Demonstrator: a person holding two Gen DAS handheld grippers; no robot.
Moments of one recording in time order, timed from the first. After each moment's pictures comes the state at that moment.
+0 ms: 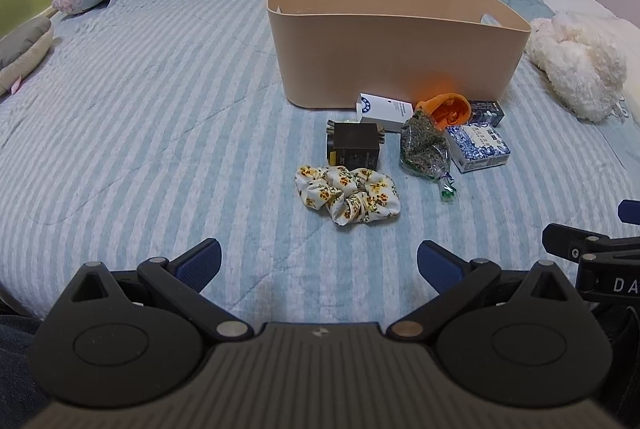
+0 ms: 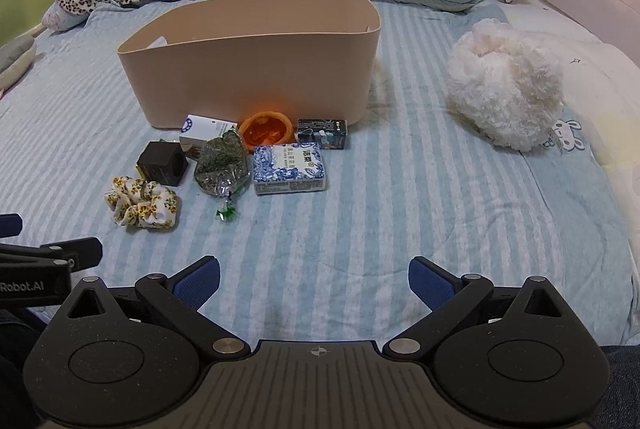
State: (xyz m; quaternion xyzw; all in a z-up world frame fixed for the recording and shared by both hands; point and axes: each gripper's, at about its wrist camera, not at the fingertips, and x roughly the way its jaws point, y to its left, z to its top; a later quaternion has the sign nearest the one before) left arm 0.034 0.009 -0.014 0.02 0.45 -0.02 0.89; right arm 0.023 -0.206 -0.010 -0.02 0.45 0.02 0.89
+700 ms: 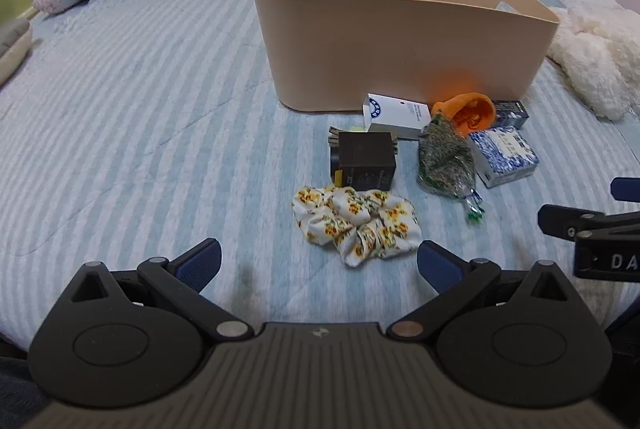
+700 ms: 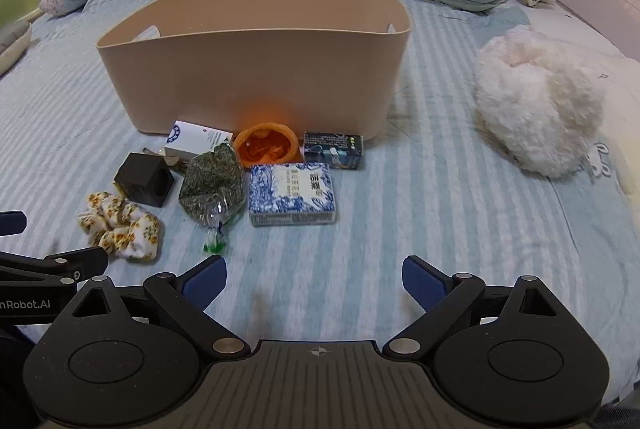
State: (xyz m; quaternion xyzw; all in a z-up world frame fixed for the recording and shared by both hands) left arm 0.084 0.013 -0.042 0.02 0.46 -0.04 0.89; right arm 0.079 -0.194 -0.031 -0.04 0.46 0.03 0.89
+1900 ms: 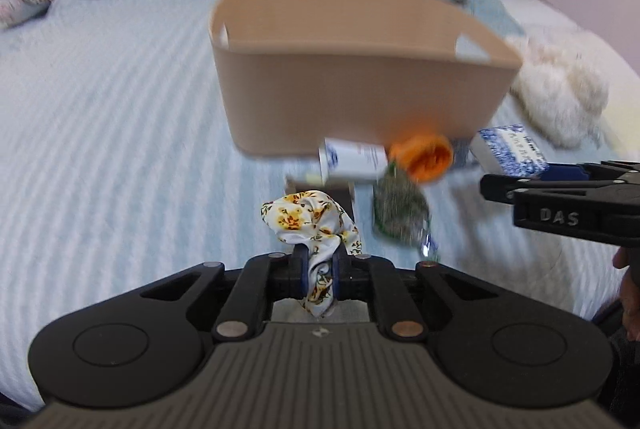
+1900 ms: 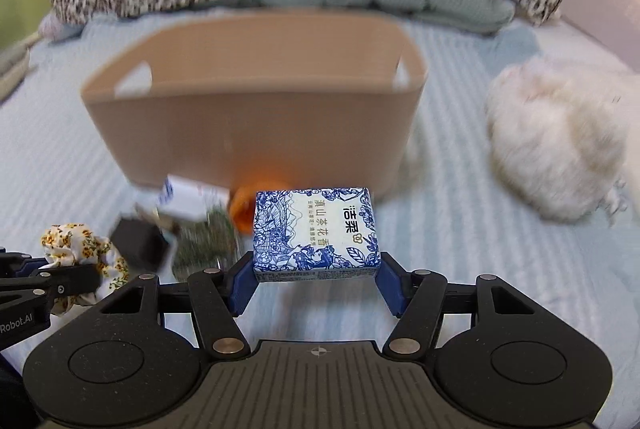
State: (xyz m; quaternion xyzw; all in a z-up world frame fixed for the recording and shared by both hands) left arm 0.105 0.015 -0.016 0.00 0.42 -0.11 0.90; right arm 0.109 -0.191 -0.015 -0.02 0.42 0.03 0.91
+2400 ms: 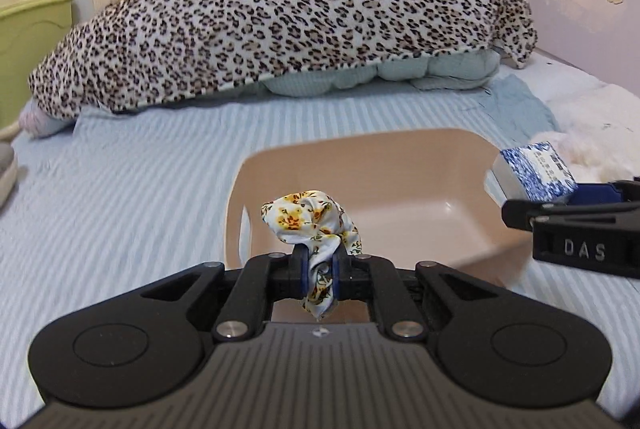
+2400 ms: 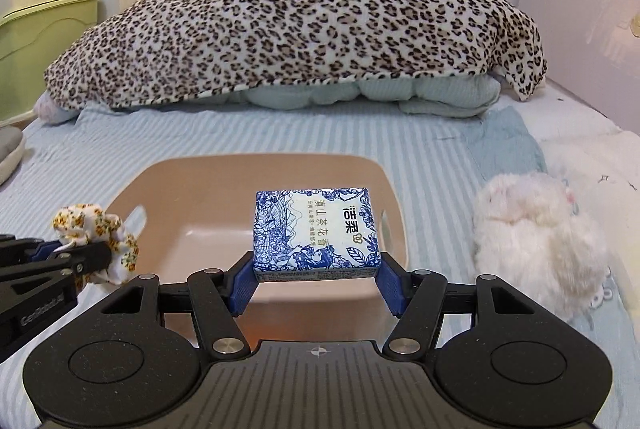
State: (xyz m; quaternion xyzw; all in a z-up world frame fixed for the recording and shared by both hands) left arm 0.183 -0.021 0.049 0.05 0.30 -0.06 0.95; right arm 0.178 -0.200 0.057 0.00 0.32 0.02 0.95
